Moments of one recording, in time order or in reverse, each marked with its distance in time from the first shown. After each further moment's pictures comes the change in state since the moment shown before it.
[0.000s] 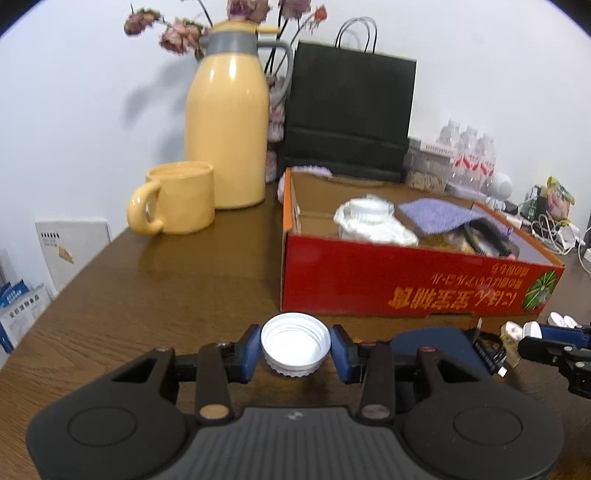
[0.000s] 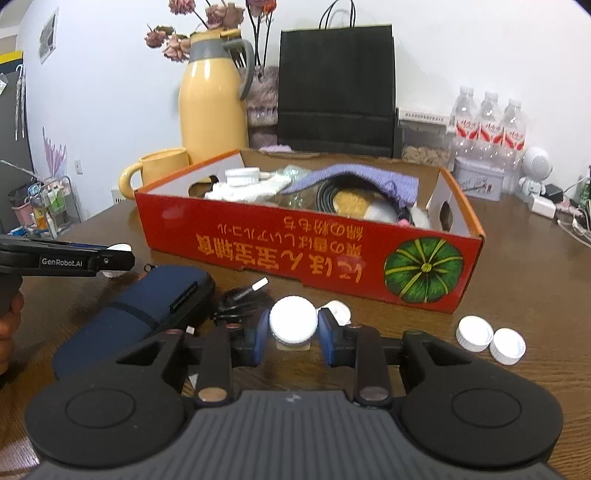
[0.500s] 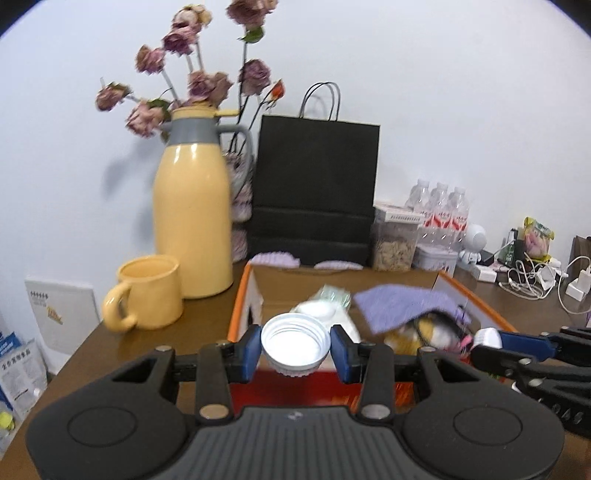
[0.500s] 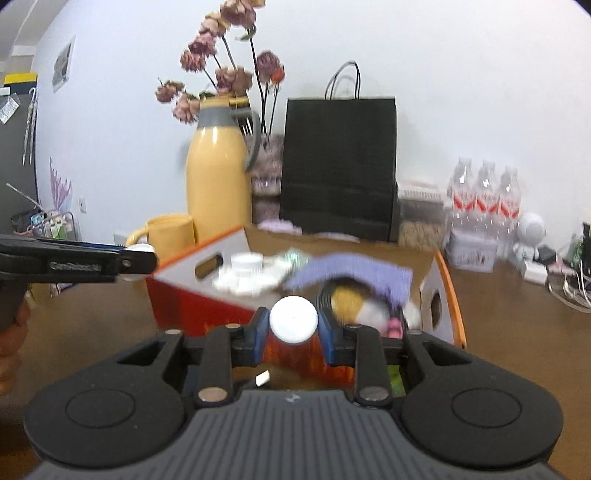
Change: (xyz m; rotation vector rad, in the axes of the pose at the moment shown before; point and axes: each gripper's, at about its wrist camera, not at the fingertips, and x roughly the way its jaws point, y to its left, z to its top) left arm -0.019 -0.046 0.067 0.044 -0.161 -0.037; right arm -0.019 0.003 0.055 -0.033 -0.180 -0.003
